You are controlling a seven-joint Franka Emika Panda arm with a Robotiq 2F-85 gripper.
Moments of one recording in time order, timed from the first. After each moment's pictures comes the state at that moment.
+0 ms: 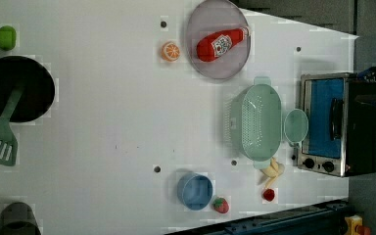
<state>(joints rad) 0.01 -0.04 -0.01 -1.80 -0.03 0.19 0.06</state>
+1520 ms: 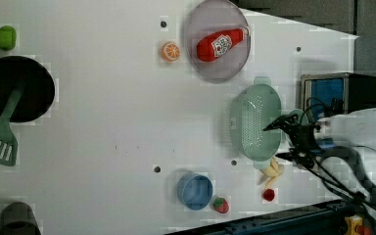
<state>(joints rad) 0.00 0.07 -0.04 -2.47 -0.06 0.79 0.40</state>
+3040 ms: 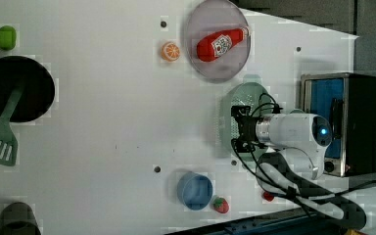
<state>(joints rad) 0.10 0.38 0.06 -2.47 -0.02 1.25 0.82</state>
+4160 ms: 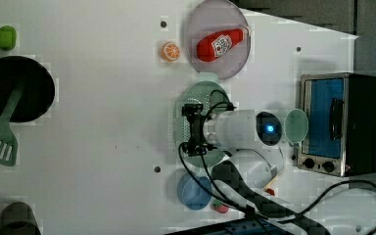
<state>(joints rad) 0.33 0.49 0.17 -2.25 -0.01 1.13 1.19</state>
